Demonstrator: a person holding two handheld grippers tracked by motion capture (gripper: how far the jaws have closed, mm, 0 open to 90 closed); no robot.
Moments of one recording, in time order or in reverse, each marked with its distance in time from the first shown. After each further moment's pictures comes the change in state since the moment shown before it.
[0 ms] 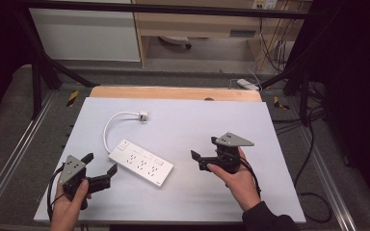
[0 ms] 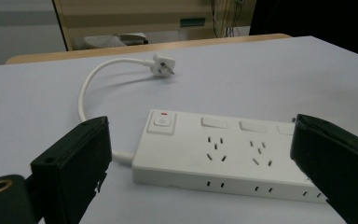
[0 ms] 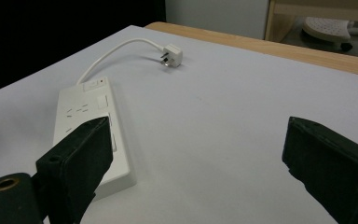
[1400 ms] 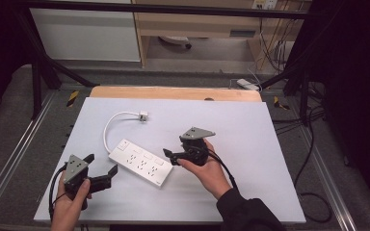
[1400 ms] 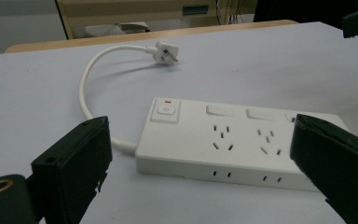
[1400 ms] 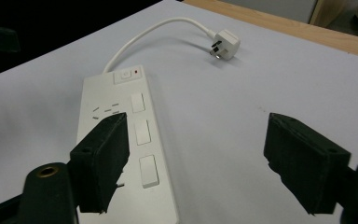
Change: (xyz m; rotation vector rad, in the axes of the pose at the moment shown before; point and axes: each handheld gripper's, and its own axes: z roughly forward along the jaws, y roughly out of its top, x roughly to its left) left arm 0.003 -0.005 0.006 0.051 0.012 0.004; right arm 0.040 0.014 0.072 0.104 0.100 -0.069
